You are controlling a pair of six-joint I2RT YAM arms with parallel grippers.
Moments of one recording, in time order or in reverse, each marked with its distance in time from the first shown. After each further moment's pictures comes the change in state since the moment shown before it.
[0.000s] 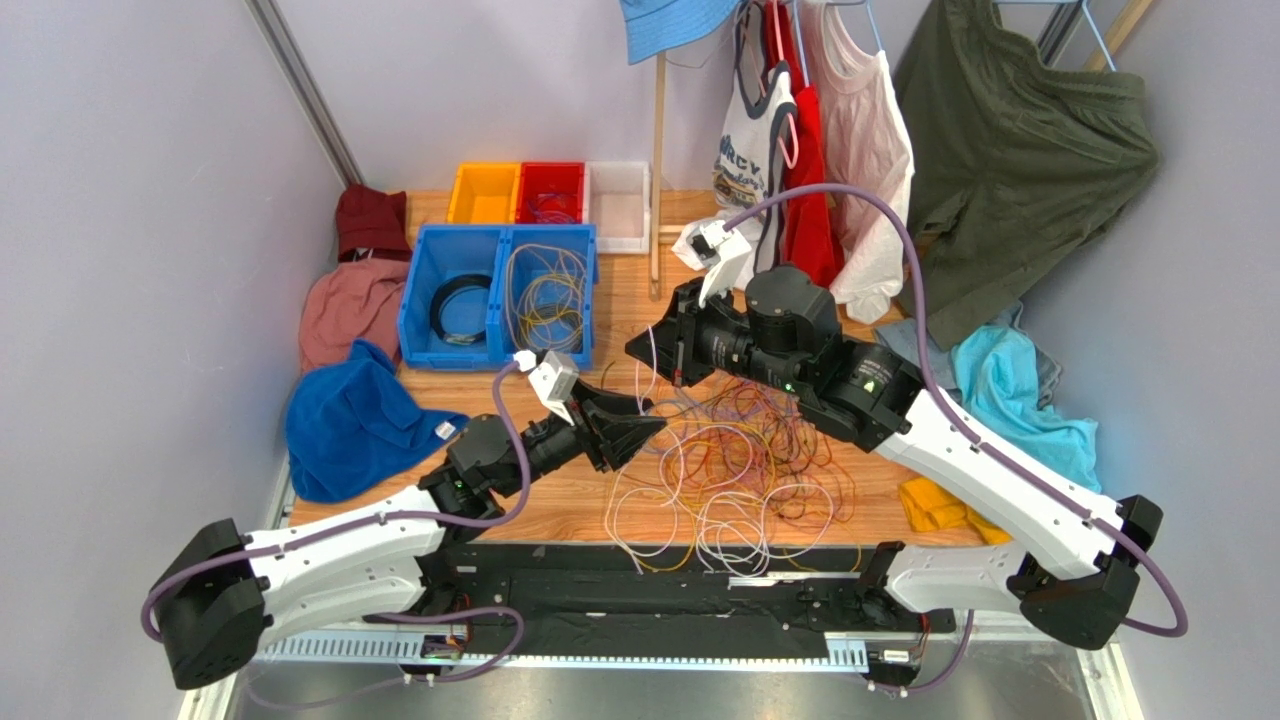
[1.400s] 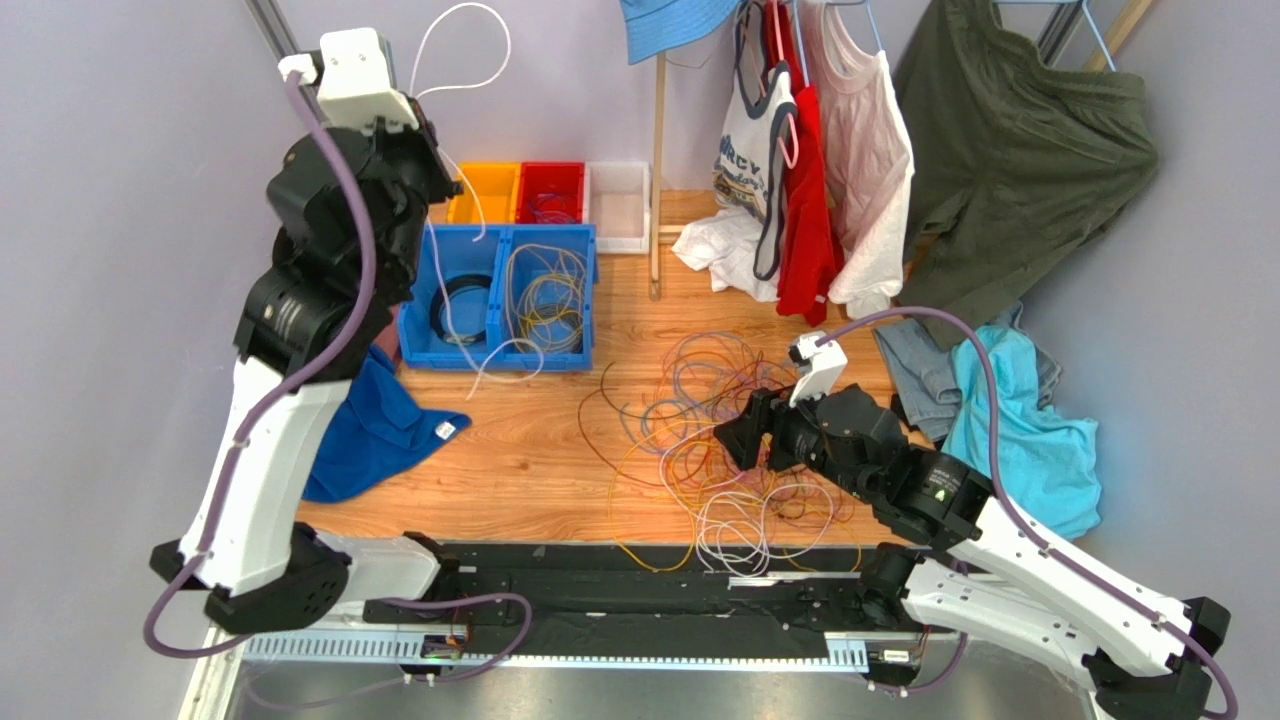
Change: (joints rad) left arm 0.345 0.364 1.620 -1.304 -0.726 0.364; right arm 0.004 -0.518 -0.605 -0.085 0.289 0.039
